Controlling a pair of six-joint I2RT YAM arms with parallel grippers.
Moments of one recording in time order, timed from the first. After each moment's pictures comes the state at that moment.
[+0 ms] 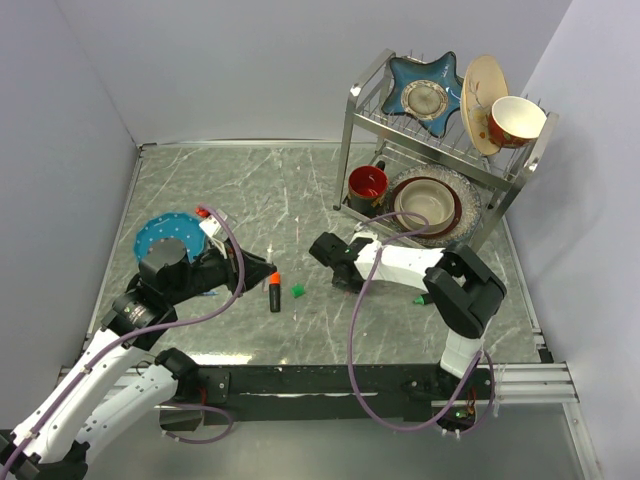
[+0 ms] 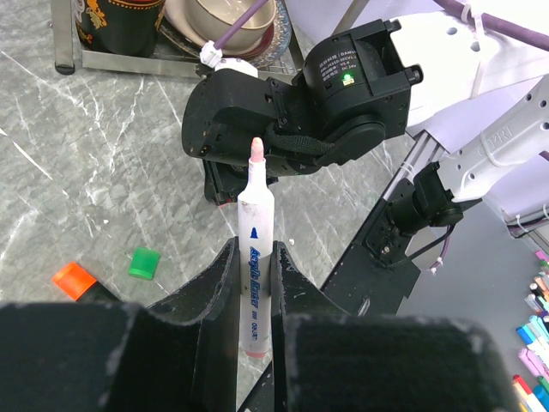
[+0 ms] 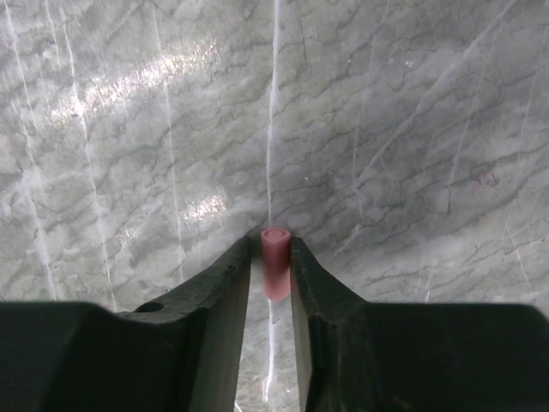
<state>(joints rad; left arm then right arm) -0.57 0.64 0.78 -0.33 0.43 -0.37 0.84 1.79 1.08 -0.66 0.45 1.17</state>
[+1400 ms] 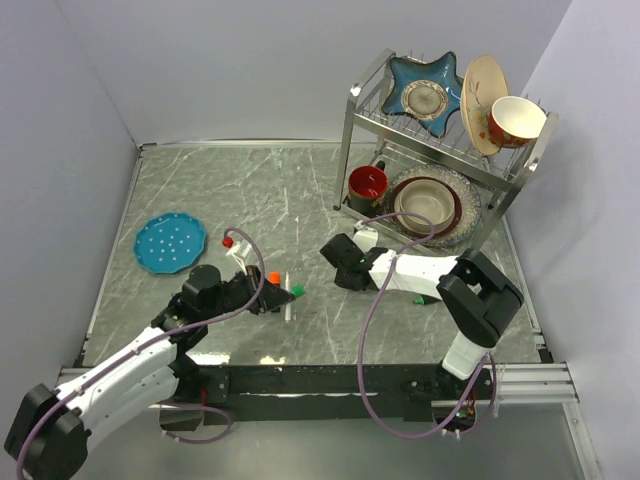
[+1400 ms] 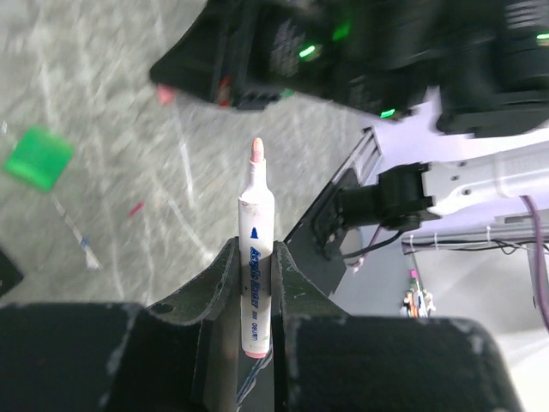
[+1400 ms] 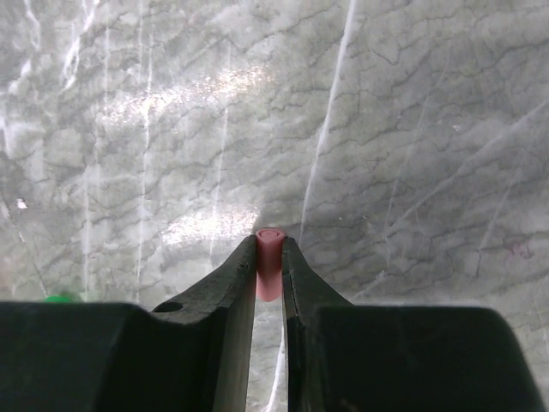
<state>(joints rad) -0.60 0.73 0.30 0.20 0.47 -0.85 0.82 1.68 0.92 -0.36 0.42 1.00</state>
